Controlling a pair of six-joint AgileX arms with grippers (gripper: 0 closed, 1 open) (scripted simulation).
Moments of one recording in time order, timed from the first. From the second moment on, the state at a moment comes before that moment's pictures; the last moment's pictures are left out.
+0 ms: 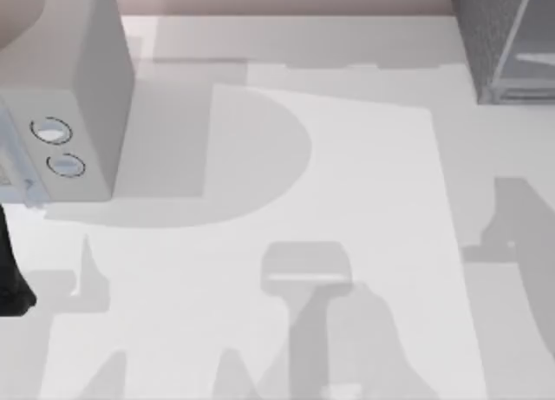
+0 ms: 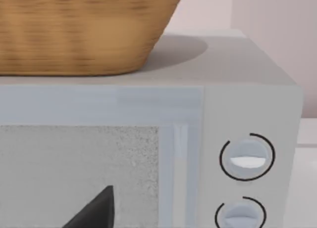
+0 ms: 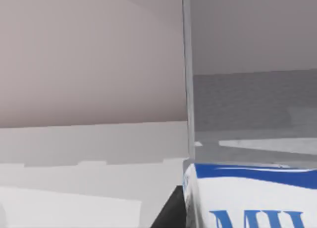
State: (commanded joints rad) left arm 0.00 0.00 0.00 0.00 0.00 0.00; right arm 0.30 0.51 0.31 0.09 0.25 0.11
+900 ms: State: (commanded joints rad) left arm 0.00 0.00 0.00 0.00 0.00 0.00; right arm 0.00 0.00 0.00 0.00 0.00 0.00
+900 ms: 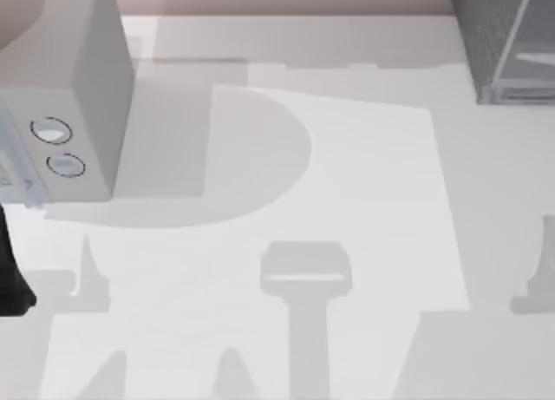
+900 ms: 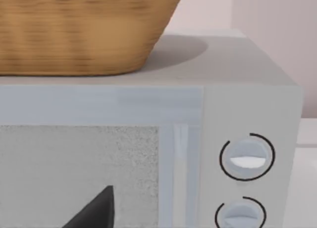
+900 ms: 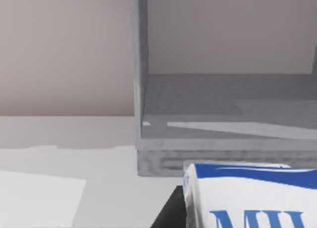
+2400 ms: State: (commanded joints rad) left arm 0.00 0.00 0.00 0.00 0.00 0.00; right arm -0.25 1.97 0.89 1.09 -0.23 0.02
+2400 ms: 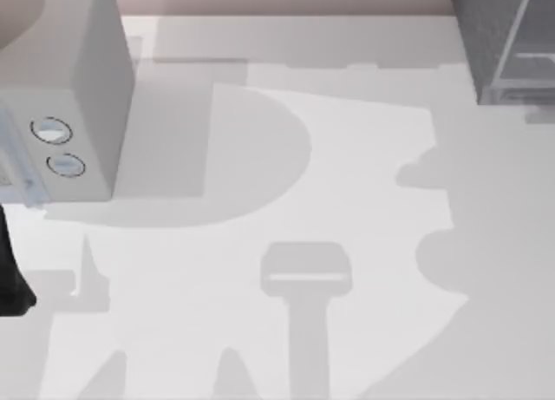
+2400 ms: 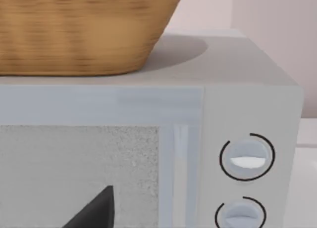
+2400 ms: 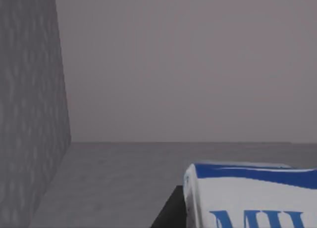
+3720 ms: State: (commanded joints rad) left arm 0.00 0.00 0.00 0.00 0.00 0.00; right arm -0.23 2.39 1.47 0.91 -0.21 0.02
